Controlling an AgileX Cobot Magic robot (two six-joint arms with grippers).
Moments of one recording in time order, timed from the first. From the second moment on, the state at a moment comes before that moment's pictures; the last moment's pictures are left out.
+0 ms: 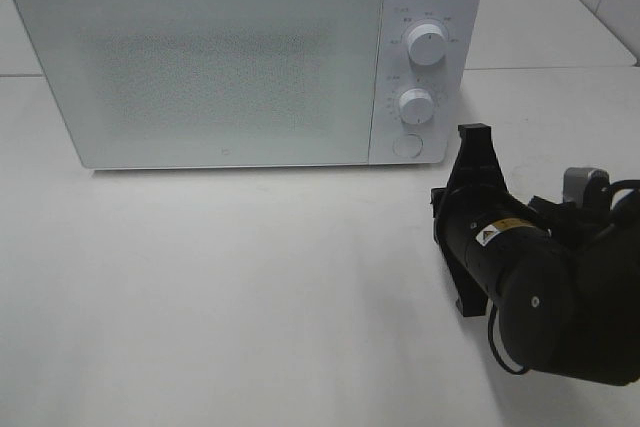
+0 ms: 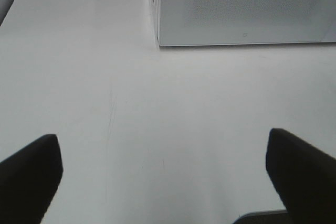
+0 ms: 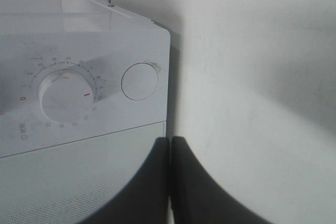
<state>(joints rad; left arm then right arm) 0.01 0.00 -0.52 -0.13 1.09 0.07 0.81 1.84 -0.46 0.93 -1.02 1.33</state>
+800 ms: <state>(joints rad) 0.01 0.00 -0.52 -0.13 1.09 0.07 0.64 2.03 -0.73 0.79 -0.98 1.35</state>
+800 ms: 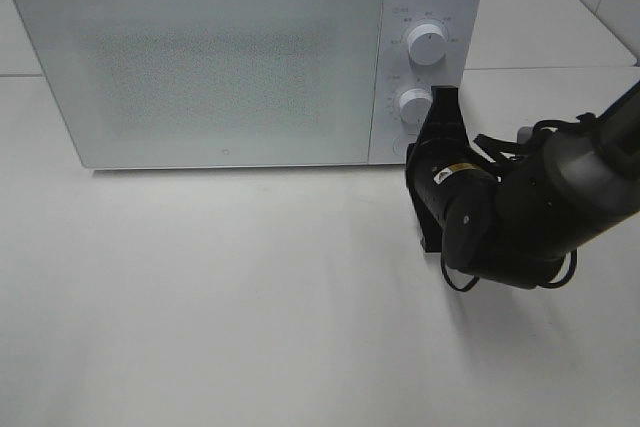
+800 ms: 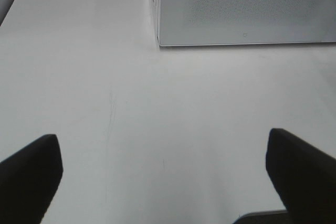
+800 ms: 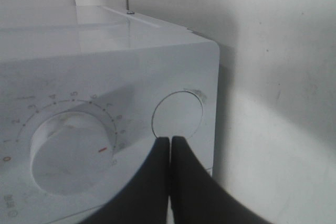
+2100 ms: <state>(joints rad) 0.01 0.00 -0.52 -0.13 1.09 0.07 0.58 2.16 -0.91 0.82 -0.93 1.29</state>
